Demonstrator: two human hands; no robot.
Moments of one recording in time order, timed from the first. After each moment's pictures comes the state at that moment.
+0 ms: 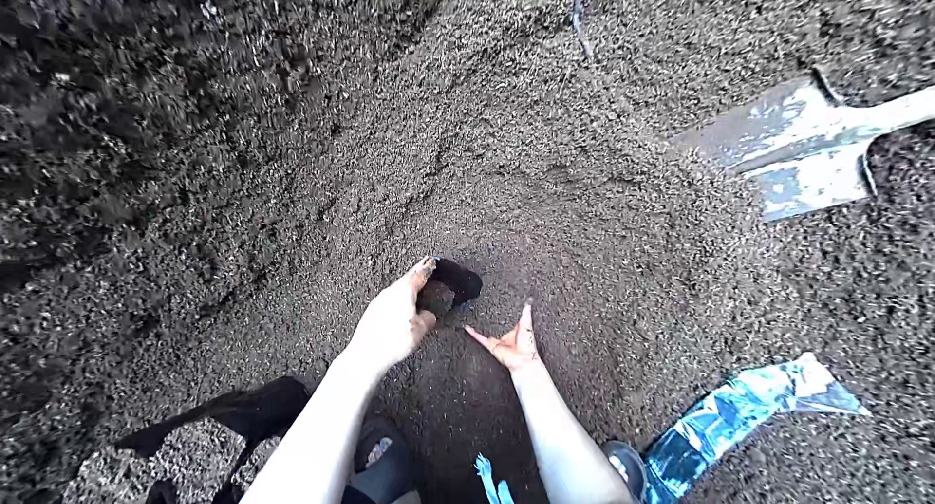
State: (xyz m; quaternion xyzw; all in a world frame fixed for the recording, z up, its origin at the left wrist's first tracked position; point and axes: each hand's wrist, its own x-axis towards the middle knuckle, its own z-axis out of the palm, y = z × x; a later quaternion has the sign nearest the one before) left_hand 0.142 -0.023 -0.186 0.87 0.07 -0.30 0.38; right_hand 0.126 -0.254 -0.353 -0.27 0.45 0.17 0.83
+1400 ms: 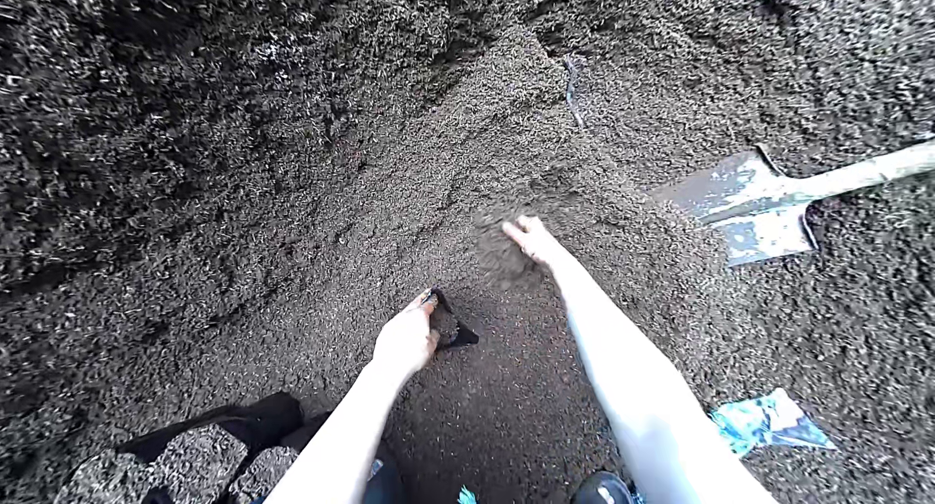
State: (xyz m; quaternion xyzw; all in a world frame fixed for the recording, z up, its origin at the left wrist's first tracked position) left_hand 0.145 -0.034 -0.198 0.89 0.07 -0.35 0.29; right_hand 0.340 -0.266 -0.250 -0.90 0.02 0.23 0.38
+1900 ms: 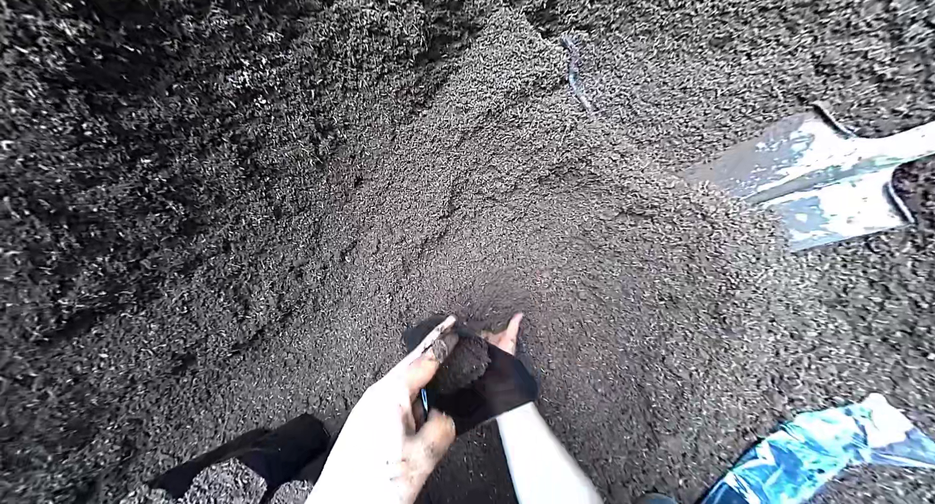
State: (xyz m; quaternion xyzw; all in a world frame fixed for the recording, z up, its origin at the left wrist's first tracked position) left_hand 0.084 -0.024 -0.099 0.86 0.05 -0.17 0.48; right_hand 0.159 -0.177 -0.365 -0.15 0.36 0.15 0.91
